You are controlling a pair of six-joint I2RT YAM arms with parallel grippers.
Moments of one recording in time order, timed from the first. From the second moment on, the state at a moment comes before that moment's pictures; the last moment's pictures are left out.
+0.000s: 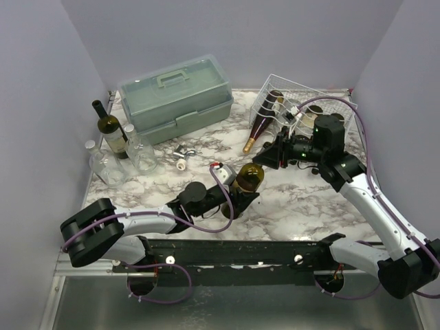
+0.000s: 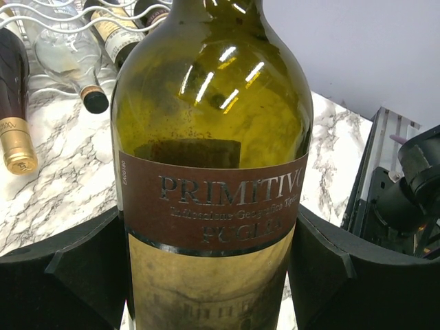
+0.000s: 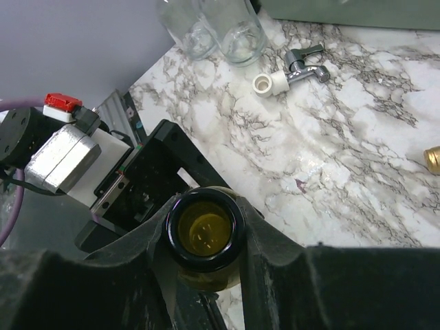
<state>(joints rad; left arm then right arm) -1.04 1.31 0.43 0.91 0.03 -0.22 0.40 1.08 1.01 -0.26 -0.76 0.25</state>
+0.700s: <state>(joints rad) -1.04 1.20 0.34 0.97 0.02 -0.26 0.41 1.12 1.08 -0.32 -0.76 0.14</state>
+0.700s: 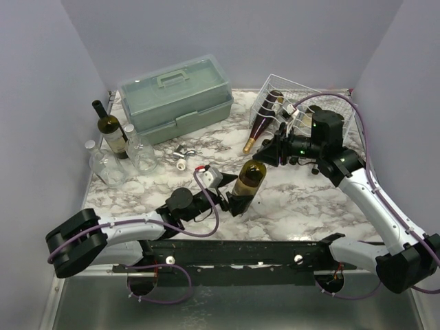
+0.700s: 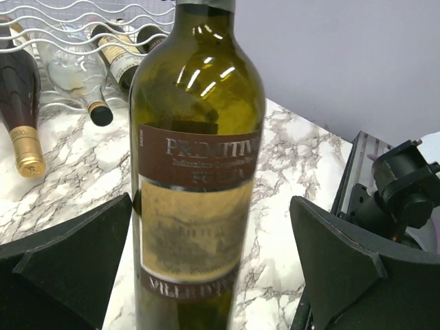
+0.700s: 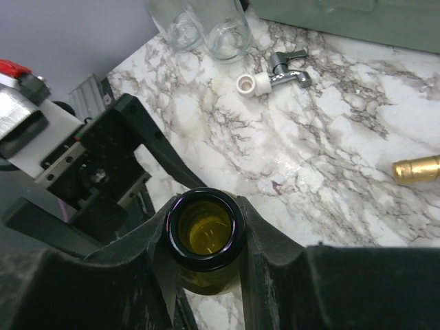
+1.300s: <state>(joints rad) -0.95 0.83 0.33 0.56 -0.01 -0.35 0.43 1.13 1.08 -0.35 -0.67 -0.07</state>
